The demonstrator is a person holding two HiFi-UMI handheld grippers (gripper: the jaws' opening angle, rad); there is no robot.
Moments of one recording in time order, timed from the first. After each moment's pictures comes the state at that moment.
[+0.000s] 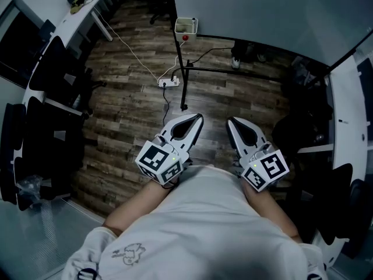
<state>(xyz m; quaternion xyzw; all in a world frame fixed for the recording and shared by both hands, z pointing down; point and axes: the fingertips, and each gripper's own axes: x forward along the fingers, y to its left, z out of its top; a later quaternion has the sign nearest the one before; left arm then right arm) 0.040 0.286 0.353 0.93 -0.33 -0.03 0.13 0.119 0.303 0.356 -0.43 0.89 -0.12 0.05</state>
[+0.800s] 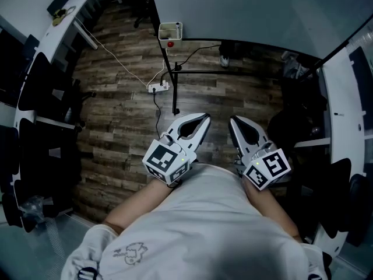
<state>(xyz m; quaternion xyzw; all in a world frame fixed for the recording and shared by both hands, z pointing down) 0.089 0.233 0.357 0.96 -0.27 -0.01 0.11 0.152 0.251 0.364 -0.48 0.87 -0.13 0.04</state>
